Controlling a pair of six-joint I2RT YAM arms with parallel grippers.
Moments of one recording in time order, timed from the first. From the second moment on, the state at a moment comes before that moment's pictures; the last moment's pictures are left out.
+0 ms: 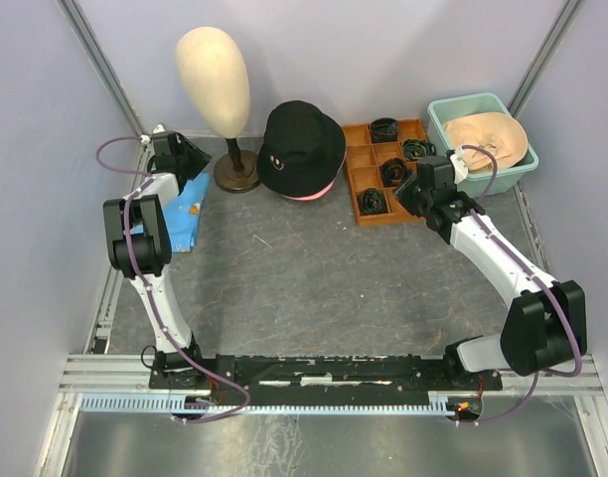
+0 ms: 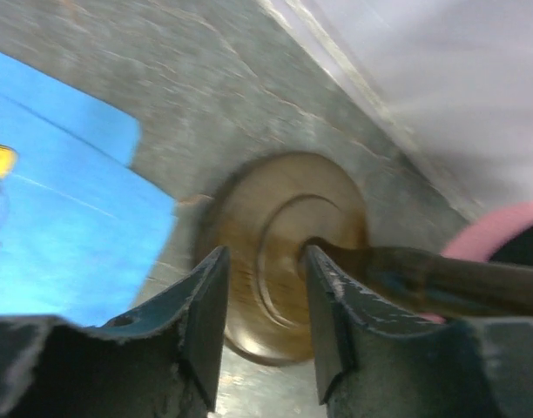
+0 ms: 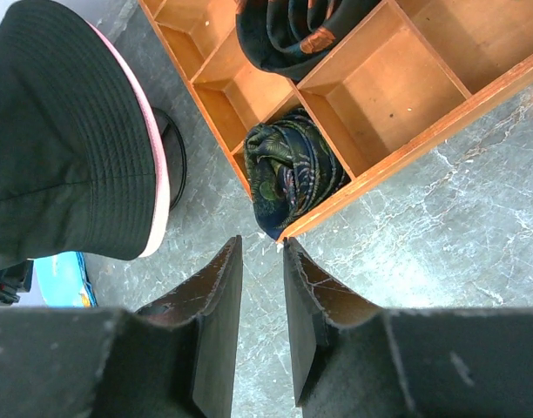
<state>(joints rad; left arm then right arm) 0.12 2.08 1.48 0.07 0.10 -0.66 0.28 1.38 1.05 -0.29 0.22 0.97</state>
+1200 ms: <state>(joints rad) -0.10 2.06 1.00 1.12 -0.18 -0.41 0.16 1.26 0.94 -0.32 0.09 0.94</state>
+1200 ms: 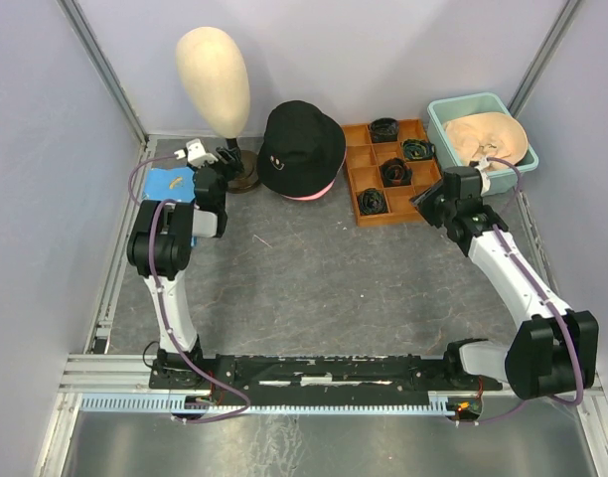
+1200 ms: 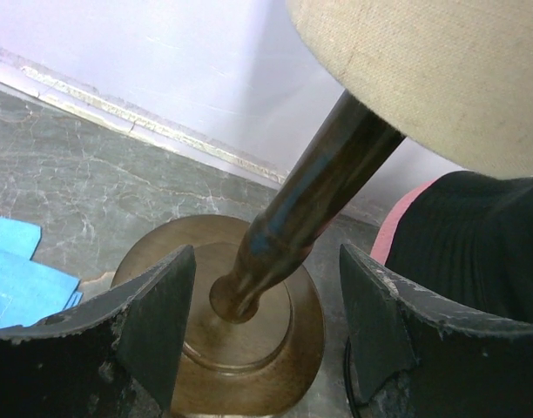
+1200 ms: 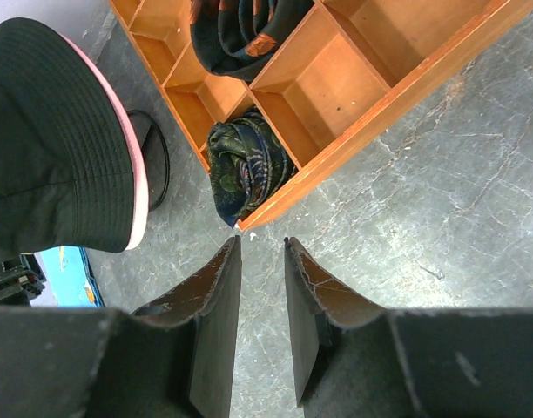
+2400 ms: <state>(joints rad) -0.14 2.19 1.21 1.10 -0.18 -0.26 0.07 1.24 0.92 -0.34 0.02 0.93</state>
